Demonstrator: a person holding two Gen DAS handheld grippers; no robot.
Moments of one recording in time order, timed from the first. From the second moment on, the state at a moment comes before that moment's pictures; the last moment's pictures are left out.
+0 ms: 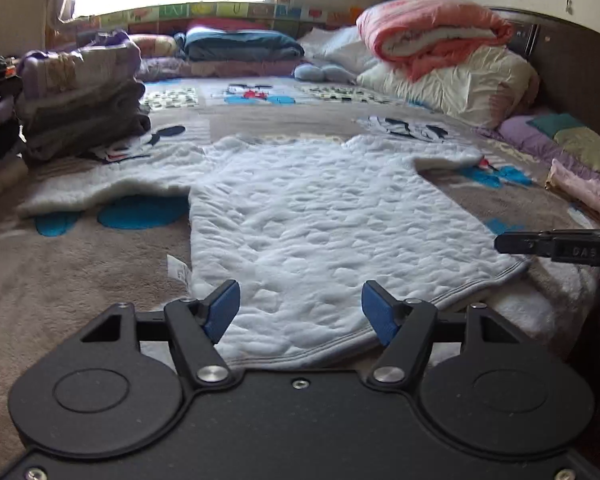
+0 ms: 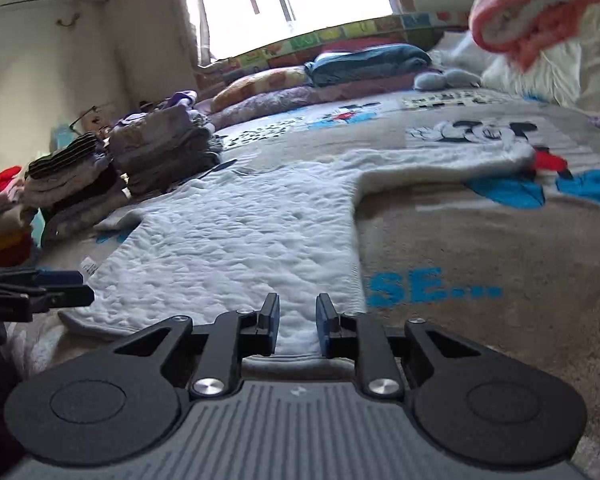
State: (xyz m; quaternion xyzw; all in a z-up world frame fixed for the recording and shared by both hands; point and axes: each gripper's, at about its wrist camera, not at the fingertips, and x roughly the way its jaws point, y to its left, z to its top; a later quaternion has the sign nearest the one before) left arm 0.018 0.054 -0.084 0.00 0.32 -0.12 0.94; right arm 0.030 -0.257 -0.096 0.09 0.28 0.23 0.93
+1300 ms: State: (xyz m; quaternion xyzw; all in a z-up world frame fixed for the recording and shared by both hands) left arm 0.154 0.118 -0.073 -0.08 0.30 -0.18 0.93; right arm 0.064 -0.269 -0.128 0.20 0.30 0.24 0.90
